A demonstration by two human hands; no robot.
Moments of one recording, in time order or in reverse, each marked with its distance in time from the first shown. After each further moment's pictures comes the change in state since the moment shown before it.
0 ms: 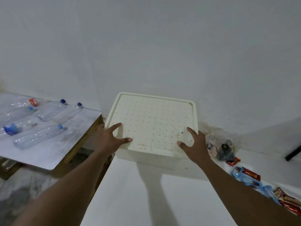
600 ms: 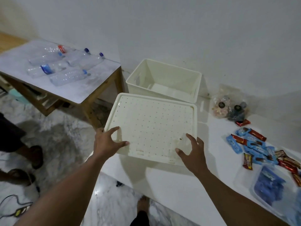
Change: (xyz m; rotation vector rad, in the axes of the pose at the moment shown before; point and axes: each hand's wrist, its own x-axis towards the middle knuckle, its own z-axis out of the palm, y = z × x) left_hand -0.240 -0.110 0.027 0.089 -0.022 -0.276; right_hand -0.210 0.099 0.024 -0.025 -0.257 0.068
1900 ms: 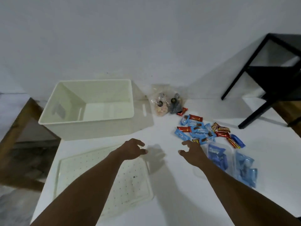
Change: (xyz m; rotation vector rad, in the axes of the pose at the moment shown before) left_hand 0.047 0.227 0.171 0.209 -0.920 0.414; right_hand 0.036 0.081 -0.132 -0.132 0.068 0.506
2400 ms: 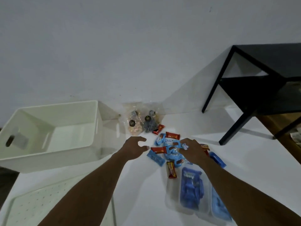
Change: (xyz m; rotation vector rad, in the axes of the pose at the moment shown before) left_hand 0.100 0.177 0.044 0.015 0.209 0.159; right_hand 0.104 0.082 -0.141 0.069 0.061 -0.086
